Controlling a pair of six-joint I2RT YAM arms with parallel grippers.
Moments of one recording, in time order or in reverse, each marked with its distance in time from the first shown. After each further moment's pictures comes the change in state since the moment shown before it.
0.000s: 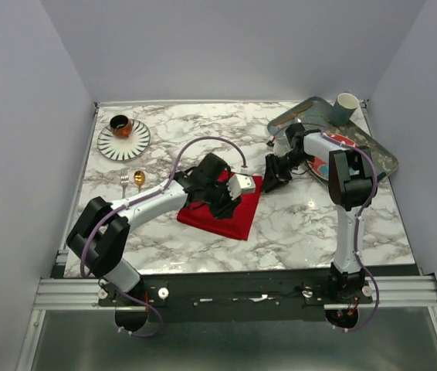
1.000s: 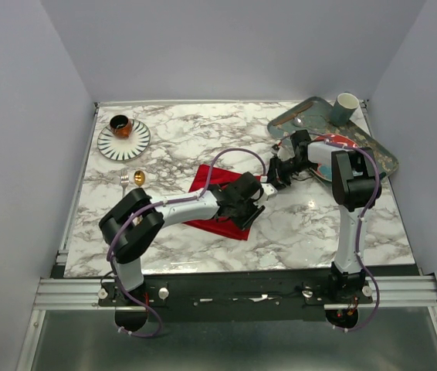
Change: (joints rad) left arm -0.256 0.221 0.096 0.100 -0.351 -0.455; right arm -0.032 -0.031 -0.171 0.232 -0.121 0.199
